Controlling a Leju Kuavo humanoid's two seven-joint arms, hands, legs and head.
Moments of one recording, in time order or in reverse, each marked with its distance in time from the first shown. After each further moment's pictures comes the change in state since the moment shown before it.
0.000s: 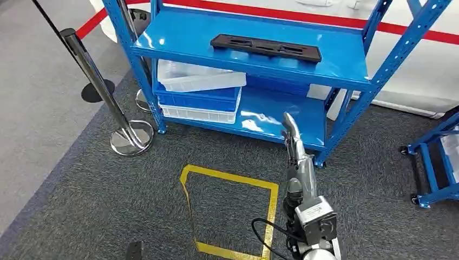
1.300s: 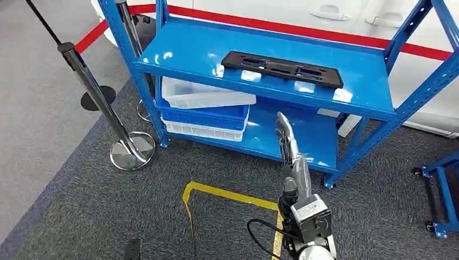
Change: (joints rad) left arm -0.011 0.011 -0.017 0.000 -0.008 -0.032 0.009; right arm -0.010 0.011 0.003 0.039 -0.025 0.027 -0.032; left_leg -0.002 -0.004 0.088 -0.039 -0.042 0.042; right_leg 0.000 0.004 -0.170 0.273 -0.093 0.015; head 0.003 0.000
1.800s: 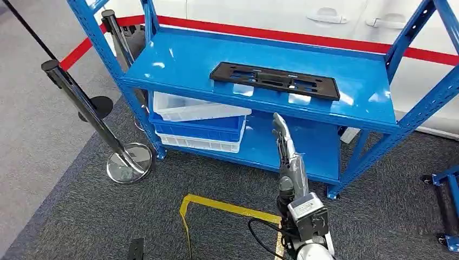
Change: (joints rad) left arm -0.004 0.003 -0.003 0.000 -0.003 -0.013 0.007; right arm -0.003 0.011 0.002 0.019 -0.012 0.010 -0.016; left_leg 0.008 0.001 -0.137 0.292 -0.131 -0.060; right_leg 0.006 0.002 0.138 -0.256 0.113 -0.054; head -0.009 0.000
